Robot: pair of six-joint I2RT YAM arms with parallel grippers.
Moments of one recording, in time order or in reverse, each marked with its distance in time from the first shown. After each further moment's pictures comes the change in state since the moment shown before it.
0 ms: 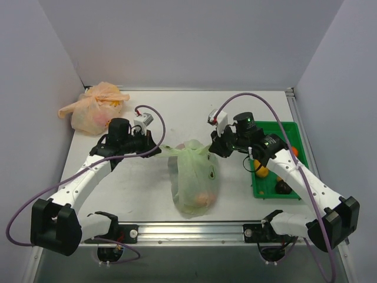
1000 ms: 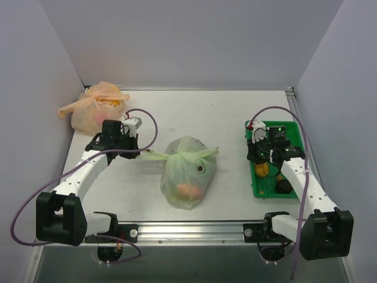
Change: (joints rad) left arm 0.105 0.060 0.004 -0.151 -0.262 0.216; right arm -0.433 -0.105 -0.304 0.000 0.051 -0.087
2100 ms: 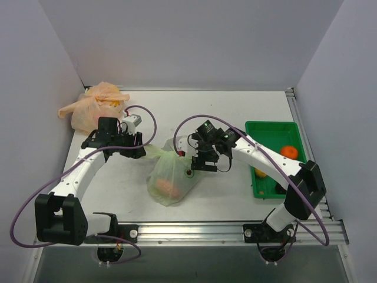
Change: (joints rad) left arm 0.072 0.009 0.068 -0.093 0.134 0.040; right arm 0.646 0.424 0.466 -0.240 0.277 -0.533
